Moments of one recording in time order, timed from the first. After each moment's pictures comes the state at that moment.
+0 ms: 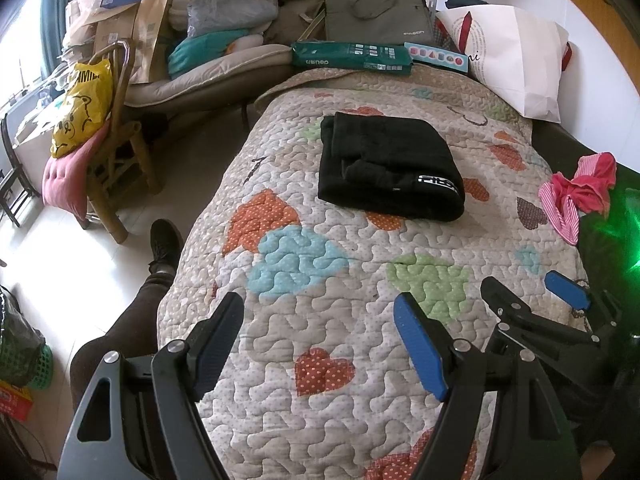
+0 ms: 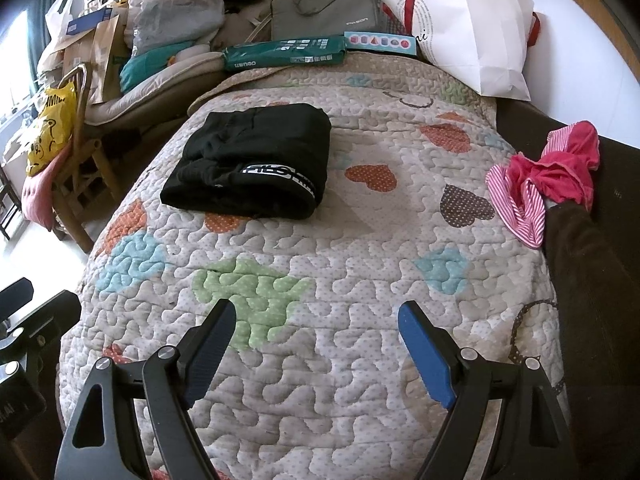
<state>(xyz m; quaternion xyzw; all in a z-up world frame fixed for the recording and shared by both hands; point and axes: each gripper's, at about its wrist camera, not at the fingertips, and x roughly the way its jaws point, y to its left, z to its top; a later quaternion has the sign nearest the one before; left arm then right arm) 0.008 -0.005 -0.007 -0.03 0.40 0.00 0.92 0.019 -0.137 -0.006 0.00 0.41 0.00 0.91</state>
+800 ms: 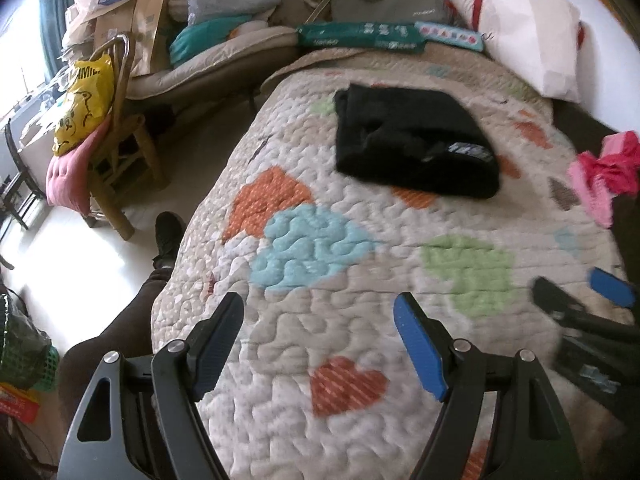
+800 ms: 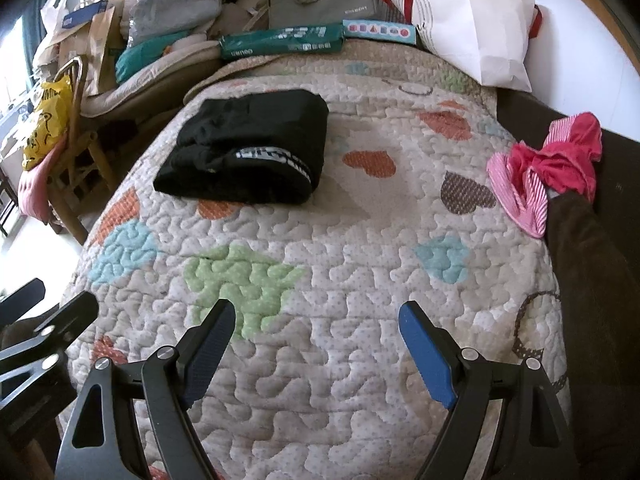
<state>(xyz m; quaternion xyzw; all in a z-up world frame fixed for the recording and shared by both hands) 0.037 0.000 -0.057 0.00 0.42 0.03 0.91 0.022 -0.140 -0.016 0.00 0.43 -0.01 0.90</state>
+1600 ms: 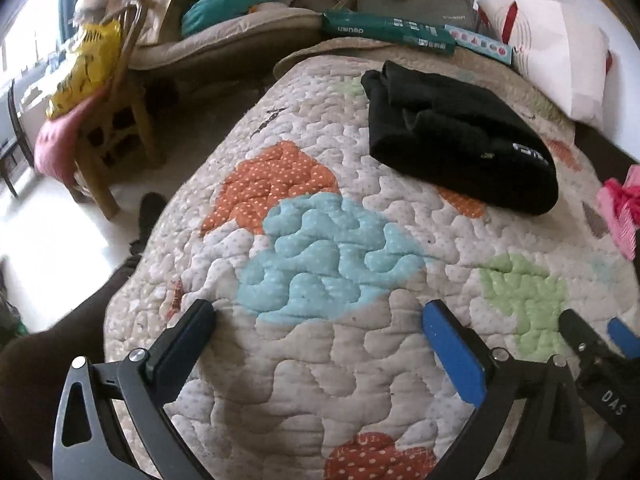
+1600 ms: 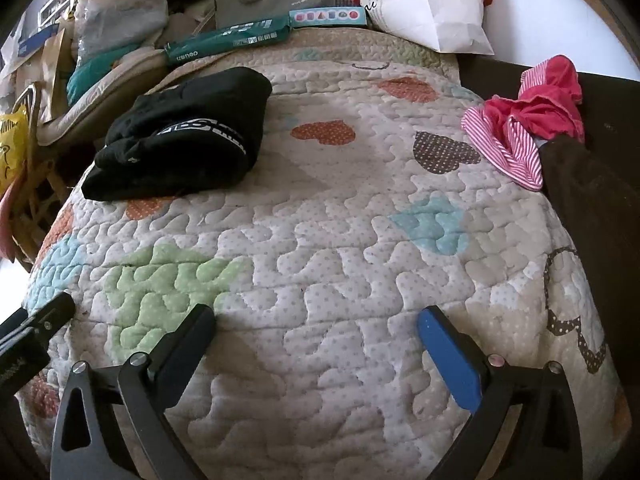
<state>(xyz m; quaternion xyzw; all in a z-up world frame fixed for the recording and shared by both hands) 0.075 0.020 -0.099 -0.05 0.40 0.03 0.91 0.040 -0.159 -0.065 0.04 0.41 -0.07 0.91</state>
